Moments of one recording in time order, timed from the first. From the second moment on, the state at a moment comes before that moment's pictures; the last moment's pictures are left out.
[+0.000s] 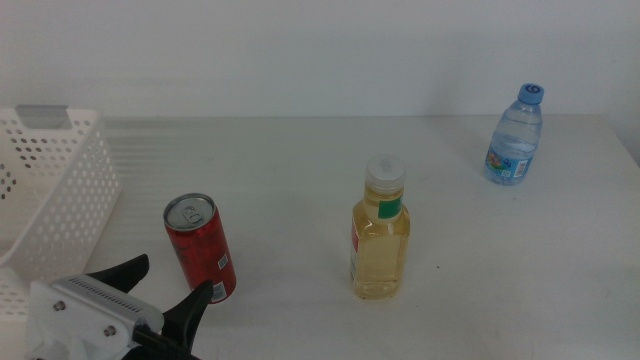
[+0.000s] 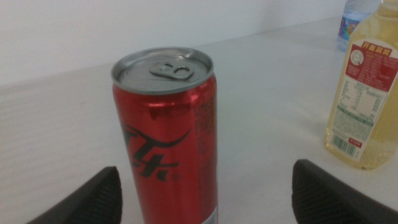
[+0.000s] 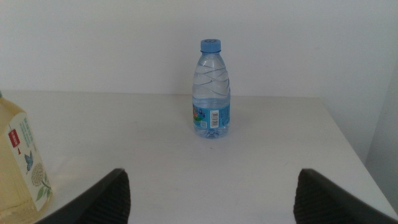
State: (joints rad) left arm -0.43 1.34 0.02 0.00 -1.12 -0.01; right arm 0.08 -0.01 -0.03 -0.04 0.21 0.08
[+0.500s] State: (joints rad) left arm -0.43 1.34 0.02 -0.03 -1.13 -0.03; right arm 0.08 -0.01 -0.03 -0.04 0.21 0.08
